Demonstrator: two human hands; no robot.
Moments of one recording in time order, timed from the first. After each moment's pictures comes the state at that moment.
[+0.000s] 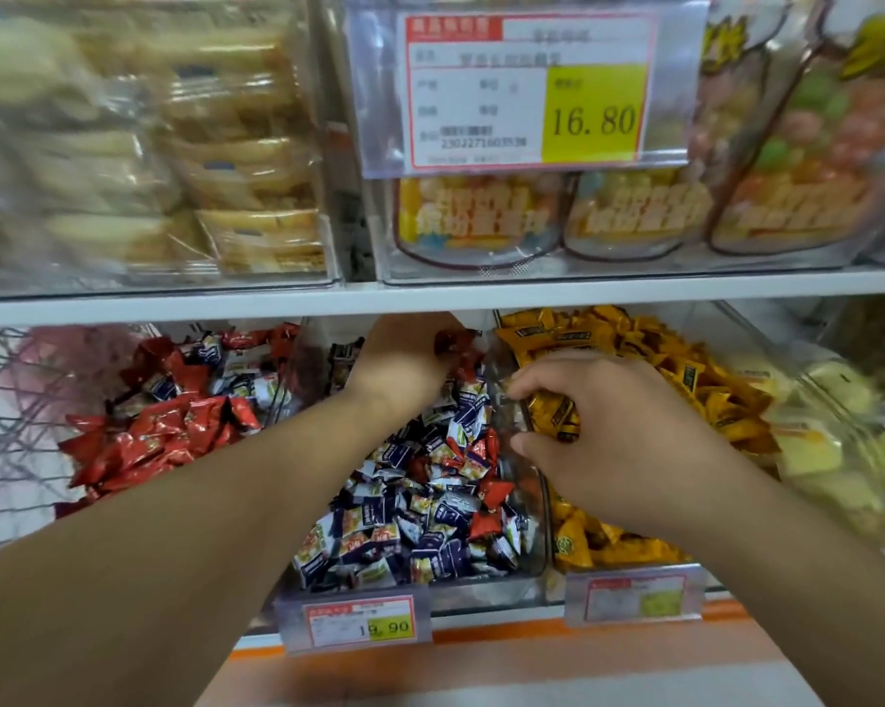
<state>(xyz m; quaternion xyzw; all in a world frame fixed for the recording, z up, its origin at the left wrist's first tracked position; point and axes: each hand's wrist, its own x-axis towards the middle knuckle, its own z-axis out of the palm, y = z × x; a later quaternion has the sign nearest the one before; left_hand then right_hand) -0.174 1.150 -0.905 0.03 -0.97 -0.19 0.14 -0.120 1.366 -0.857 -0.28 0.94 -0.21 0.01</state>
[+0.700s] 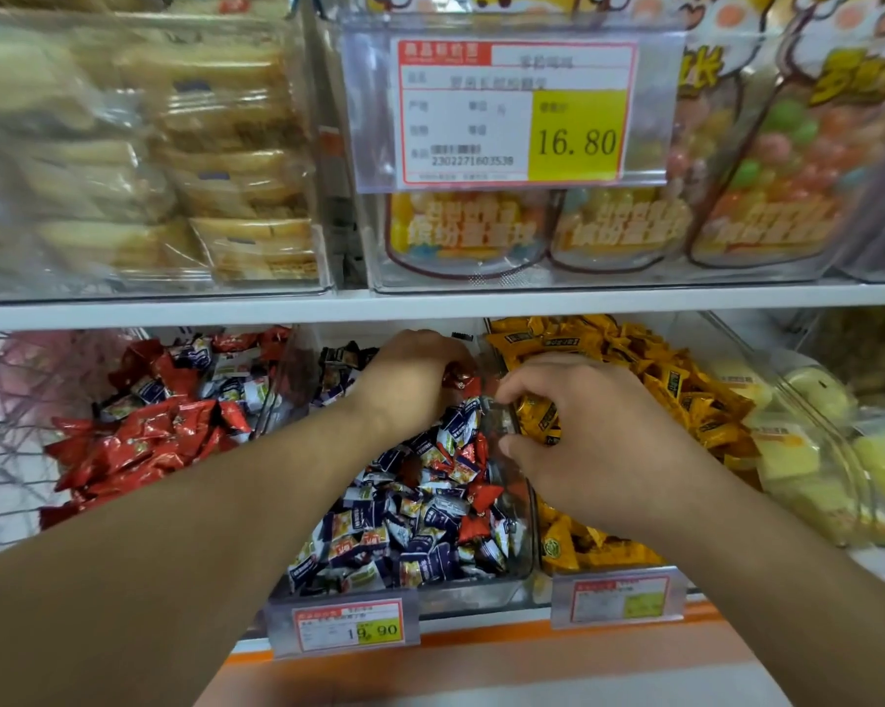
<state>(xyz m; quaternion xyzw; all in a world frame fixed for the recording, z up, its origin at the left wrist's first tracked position) -0.175 1.149 -0.923 -0.08 -0.98 -0.17 0.11 -0.120 1.363 -0.859 -0.28 0.94 -0.21 0.00</state>
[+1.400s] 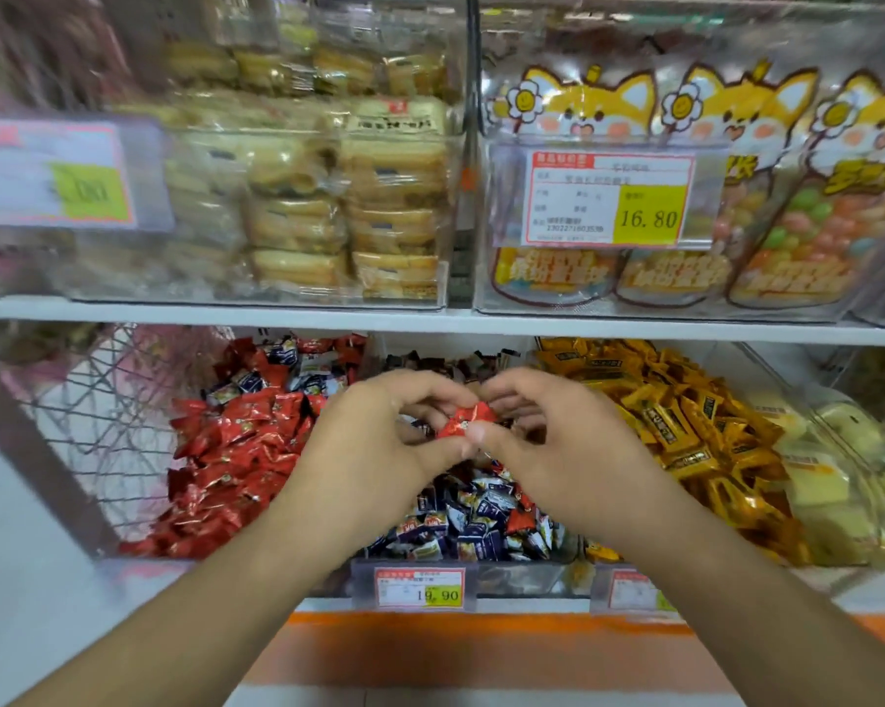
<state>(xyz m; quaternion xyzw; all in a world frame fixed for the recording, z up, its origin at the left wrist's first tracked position) -0.014 1.134 -0.864 0.04 -0.86 -0.48 0.16 -0.085 1.313 -0.849 -0.29 0.88 -0.37 0.05</state>
